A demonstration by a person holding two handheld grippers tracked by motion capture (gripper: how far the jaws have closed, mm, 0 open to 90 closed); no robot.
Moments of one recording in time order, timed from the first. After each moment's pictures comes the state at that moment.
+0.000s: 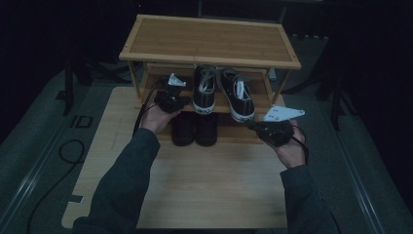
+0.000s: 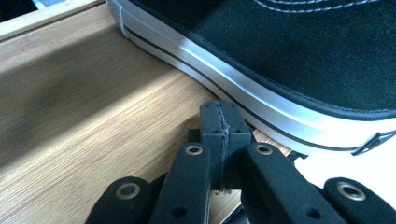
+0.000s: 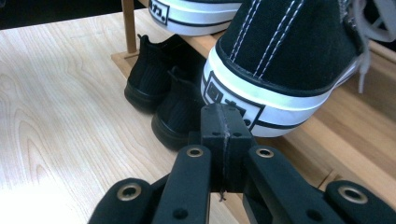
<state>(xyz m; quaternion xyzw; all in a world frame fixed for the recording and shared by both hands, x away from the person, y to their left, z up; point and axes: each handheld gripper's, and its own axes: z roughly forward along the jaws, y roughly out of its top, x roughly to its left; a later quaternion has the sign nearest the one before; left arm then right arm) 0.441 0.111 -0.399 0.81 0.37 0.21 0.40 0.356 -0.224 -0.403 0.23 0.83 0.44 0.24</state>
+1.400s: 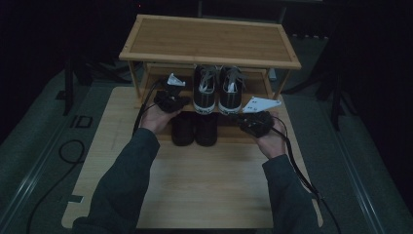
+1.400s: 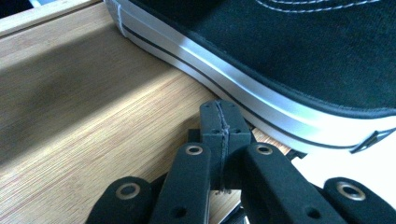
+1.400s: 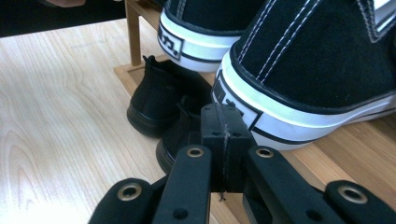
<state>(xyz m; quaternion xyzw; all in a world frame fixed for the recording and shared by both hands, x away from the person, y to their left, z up) 0.442 0.113 -0.398 0.81 0.37 0.21 0.40 0.381 -0.176 -0.400 0.22 0.84 0.44 0.23</state>
